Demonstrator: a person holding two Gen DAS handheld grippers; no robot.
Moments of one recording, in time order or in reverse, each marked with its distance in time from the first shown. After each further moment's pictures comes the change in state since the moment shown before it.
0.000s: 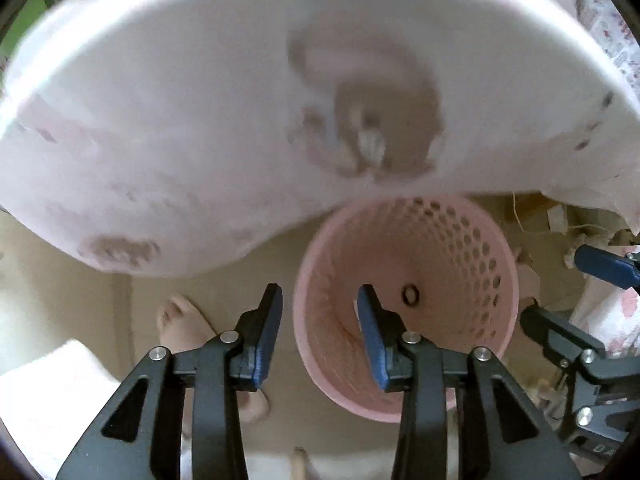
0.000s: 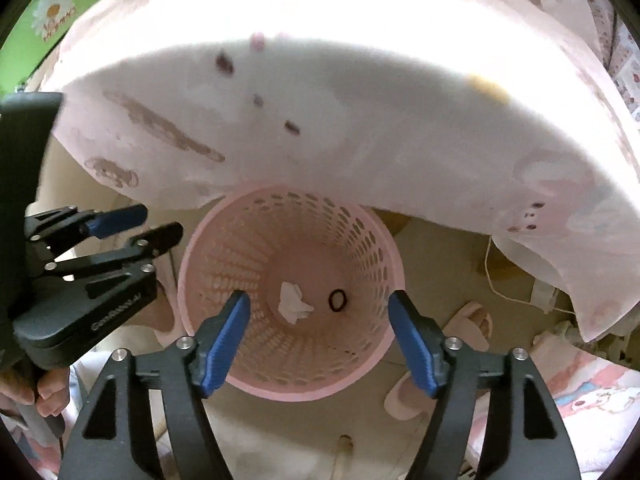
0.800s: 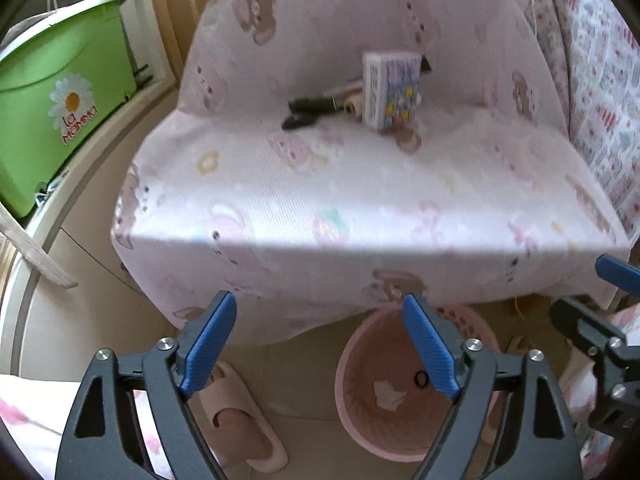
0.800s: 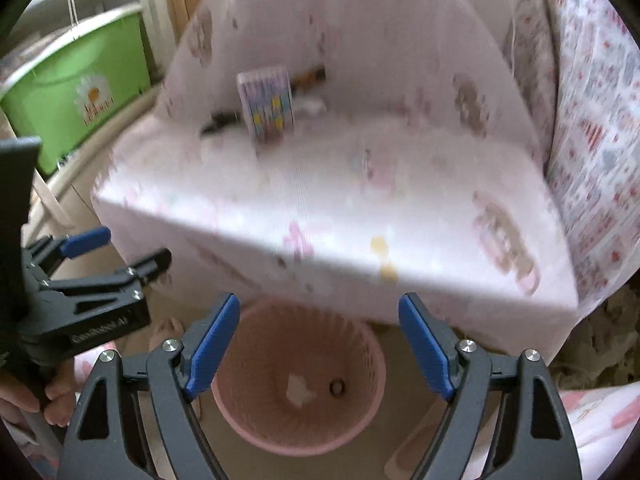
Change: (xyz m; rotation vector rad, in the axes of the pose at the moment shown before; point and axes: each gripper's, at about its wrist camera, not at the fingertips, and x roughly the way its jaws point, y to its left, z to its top) left arm -0.101 0.032 0.005 -0.094 -0.370 0.100; right arm -0.112 0.003 0.000 0.008 -0.421 -0.009
